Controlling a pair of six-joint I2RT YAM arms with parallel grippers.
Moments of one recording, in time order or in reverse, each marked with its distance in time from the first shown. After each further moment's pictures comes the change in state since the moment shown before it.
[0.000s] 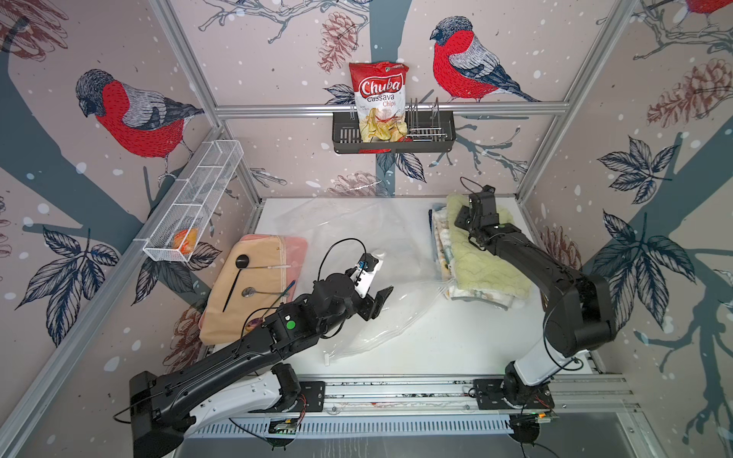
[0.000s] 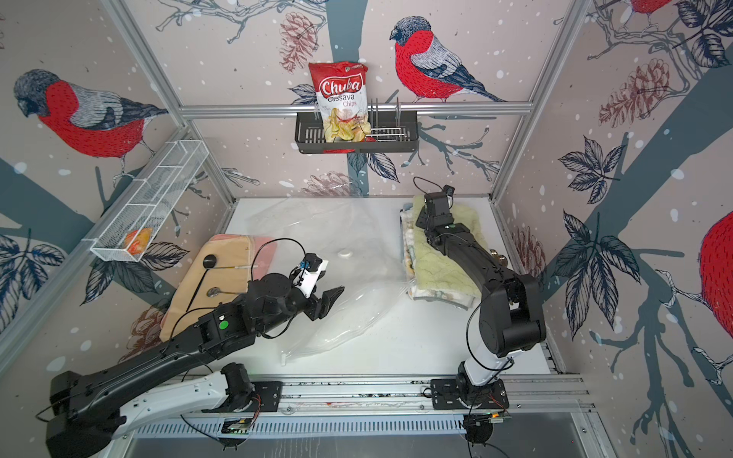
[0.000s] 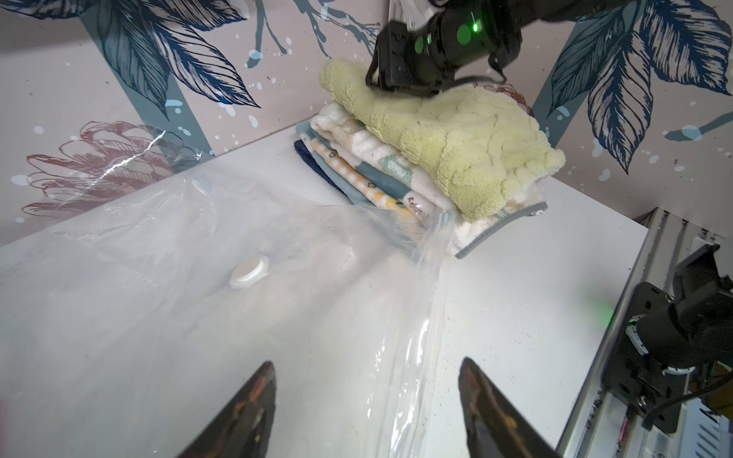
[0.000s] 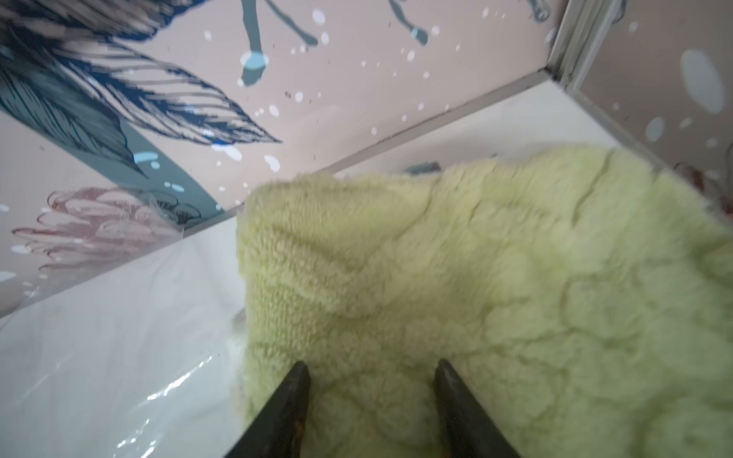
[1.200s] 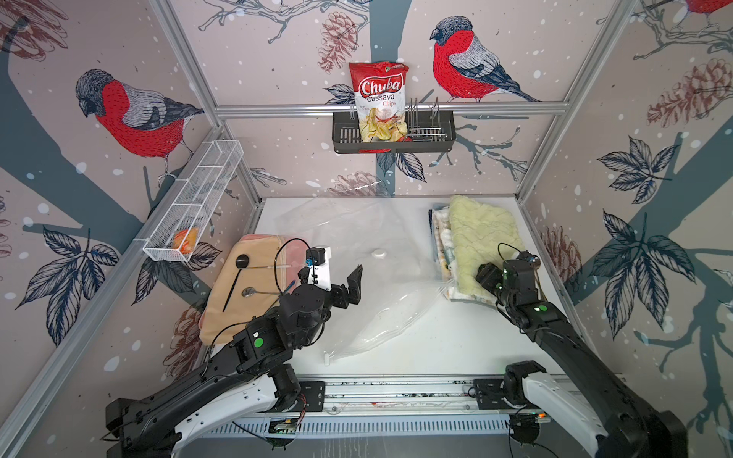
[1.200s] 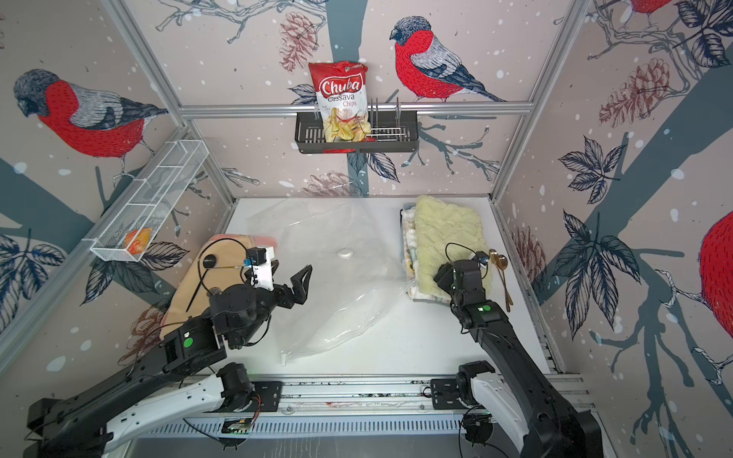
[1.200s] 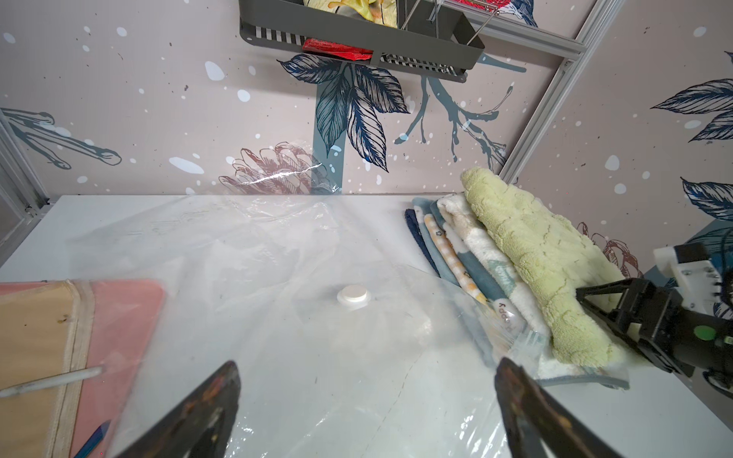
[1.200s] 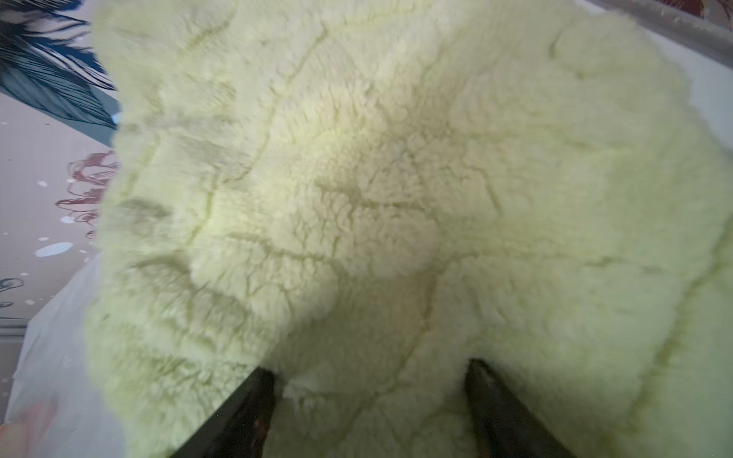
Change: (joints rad) left arm 0.000 -0.194 -0.030 -0.032 -0.381 -0.241; right arm -0.066 -0.696 -0.692 -0.032 -0.090 0.232
